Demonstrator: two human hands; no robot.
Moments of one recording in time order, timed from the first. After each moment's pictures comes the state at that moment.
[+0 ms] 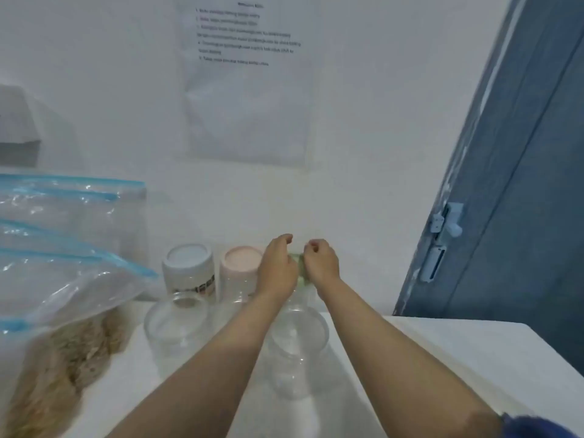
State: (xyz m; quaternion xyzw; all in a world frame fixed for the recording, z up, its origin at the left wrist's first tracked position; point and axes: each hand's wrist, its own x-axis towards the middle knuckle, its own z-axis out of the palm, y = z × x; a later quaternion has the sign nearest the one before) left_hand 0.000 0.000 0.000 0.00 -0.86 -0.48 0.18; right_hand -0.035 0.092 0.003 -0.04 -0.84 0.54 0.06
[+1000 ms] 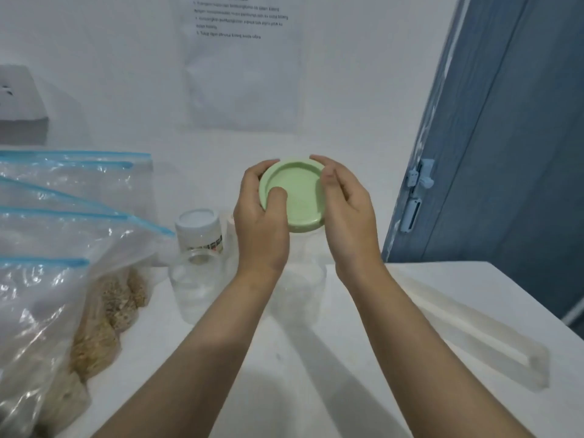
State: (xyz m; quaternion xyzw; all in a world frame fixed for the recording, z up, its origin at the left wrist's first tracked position) left_hand 0.168 -0.009 0.084 -0.08 -0.62 -0.71 0.33; right_hand 0.179 0.084 0.102 0.10 -0.68 0.69 0.25
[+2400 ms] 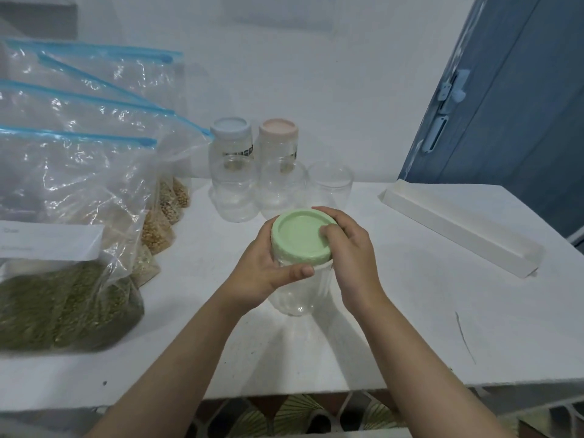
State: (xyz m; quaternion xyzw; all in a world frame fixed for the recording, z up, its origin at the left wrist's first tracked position) left_hand 0.297 -0.104 -0.068 -0.14 -0.69 -0.70 -0.06; right_hand 0.303 0.048 -0.034 0.00 -0.71 0.70 0.08
